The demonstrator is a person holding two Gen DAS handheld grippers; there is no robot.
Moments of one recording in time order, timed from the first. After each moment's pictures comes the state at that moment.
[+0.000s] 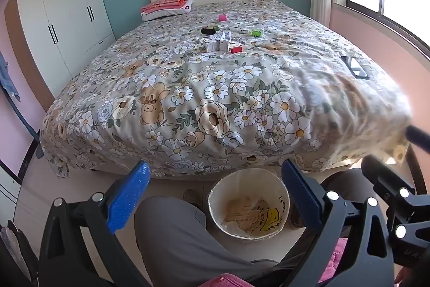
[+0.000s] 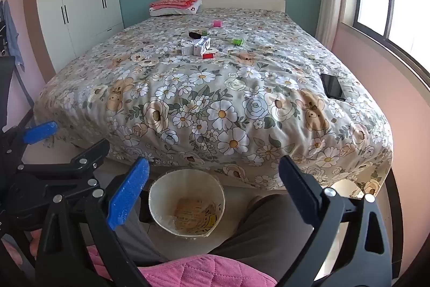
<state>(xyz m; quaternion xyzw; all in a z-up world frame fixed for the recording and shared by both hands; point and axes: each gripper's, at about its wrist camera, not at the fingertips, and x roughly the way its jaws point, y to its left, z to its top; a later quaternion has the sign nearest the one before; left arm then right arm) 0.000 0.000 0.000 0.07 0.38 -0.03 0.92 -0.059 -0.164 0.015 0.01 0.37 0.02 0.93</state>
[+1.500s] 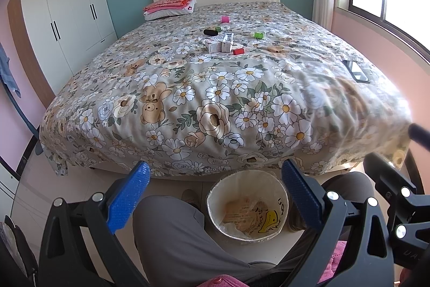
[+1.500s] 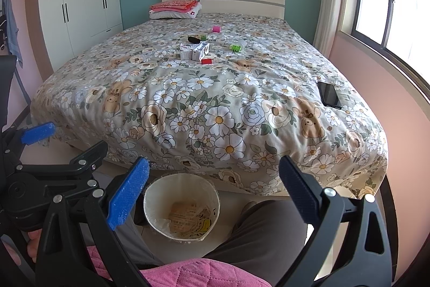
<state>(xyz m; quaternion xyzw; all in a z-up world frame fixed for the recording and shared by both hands) -0.003 0.002 0.000 0.07 0.38 -0.03 0.92 -0.062 -0.158 0.020 -0.01 0.36 0.01 0.93</state>
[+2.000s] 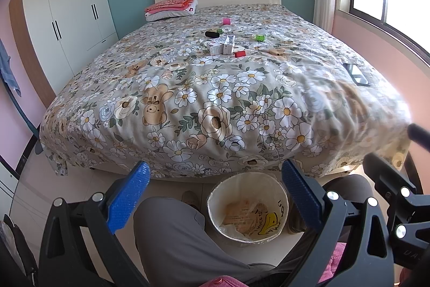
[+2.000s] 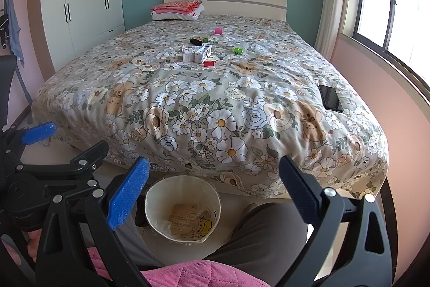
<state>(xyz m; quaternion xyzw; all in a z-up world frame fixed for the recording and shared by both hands) 0.003 0.004 0.008 0.07 0.38 -0.02 0.92 -0.060 -0.151 0.025 -0.01 0.35 0.01 0.94</state>
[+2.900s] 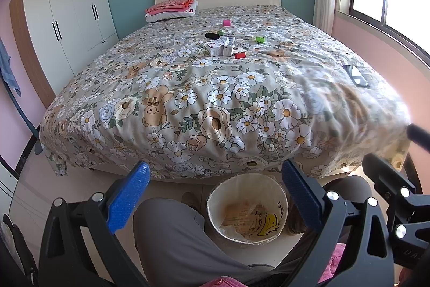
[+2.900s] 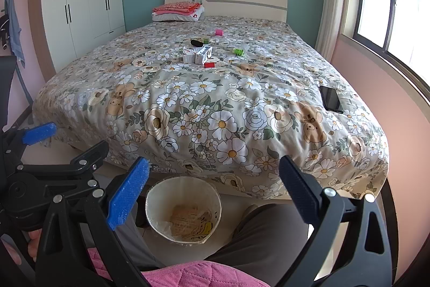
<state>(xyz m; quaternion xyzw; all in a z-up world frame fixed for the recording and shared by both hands) 0.001 0.006 0.010 0.06 0.37 -0.02 0.93 -0.058 -0.149 0.027 -0.01 0.35 0.01 0.94</state>
